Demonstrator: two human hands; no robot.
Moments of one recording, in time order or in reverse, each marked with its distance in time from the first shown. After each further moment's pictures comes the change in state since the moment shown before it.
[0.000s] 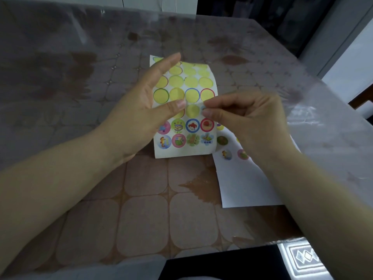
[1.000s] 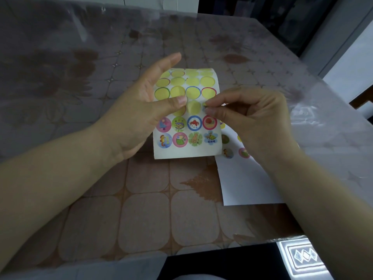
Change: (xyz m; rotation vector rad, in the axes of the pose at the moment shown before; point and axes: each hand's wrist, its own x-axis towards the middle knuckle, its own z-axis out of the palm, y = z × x) left_hand 0.001 0.004 0.003 -0.247 0.000 -0.081; right_hand -0.002 0.000 -0.003 -0.068 -0.035 -0.114
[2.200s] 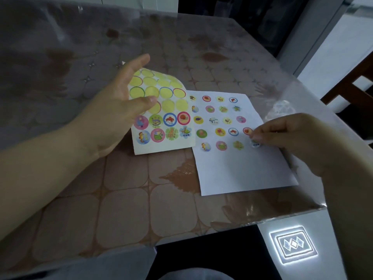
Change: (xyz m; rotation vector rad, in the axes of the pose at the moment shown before) left_hand -0.002 0.000 0.001 0.171 0.072 -0.046; right_hand -0.037 0.001 -0.090 -0.267 -0.044 0.658
